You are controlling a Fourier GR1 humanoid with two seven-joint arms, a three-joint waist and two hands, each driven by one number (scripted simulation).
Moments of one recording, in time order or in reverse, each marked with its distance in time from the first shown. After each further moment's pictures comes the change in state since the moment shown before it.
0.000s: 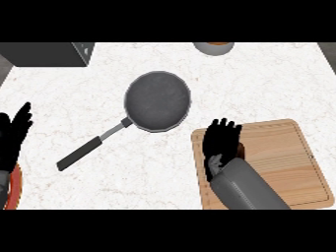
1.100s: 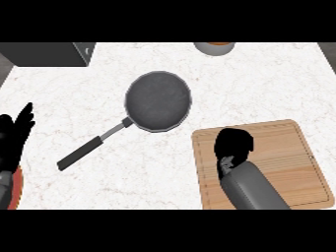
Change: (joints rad) left arm 0.006 -0.049 0.045 -0.007 -0.060 -0.029 -0.004; right arm 0.072 0.012 -0.114 0.059 0.232 0.070 -0.123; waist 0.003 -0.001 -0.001
